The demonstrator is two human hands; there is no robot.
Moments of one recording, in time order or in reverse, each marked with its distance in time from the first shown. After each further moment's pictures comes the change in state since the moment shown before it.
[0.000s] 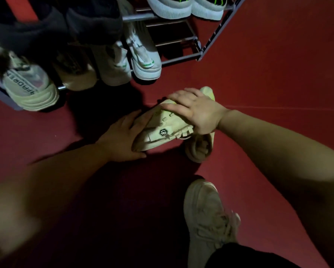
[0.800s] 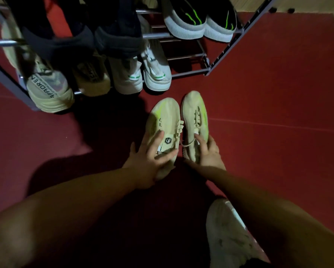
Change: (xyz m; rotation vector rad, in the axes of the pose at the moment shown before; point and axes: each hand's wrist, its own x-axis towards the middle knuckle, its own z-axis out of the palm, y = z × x) left_hand -0.014 0.058 0.027 0.073 -0.120 -0.026; right_hand -0.047 -0.068 0.086 0.694 0.106 0.861
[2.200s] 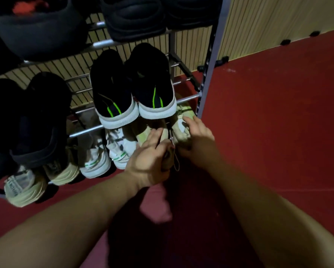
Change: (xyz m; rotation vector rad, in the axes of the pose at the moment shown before) left_hand 0.184 0.031 -0.153 0.030 0.432 -0.205; right_hand 0.215 0.015 -0.132 0.280 0.353 -0.473
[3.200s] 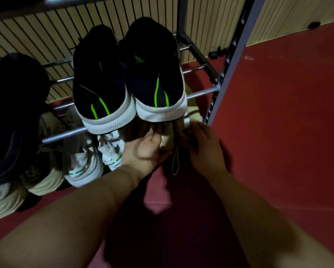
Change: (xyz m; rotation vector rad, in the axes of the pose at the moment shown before) left_hand 0.056 -0.030 0.023 0.053 0.124 -0.168; right_hand 0.015 0.025 0.048 0.149 0.077 0.008
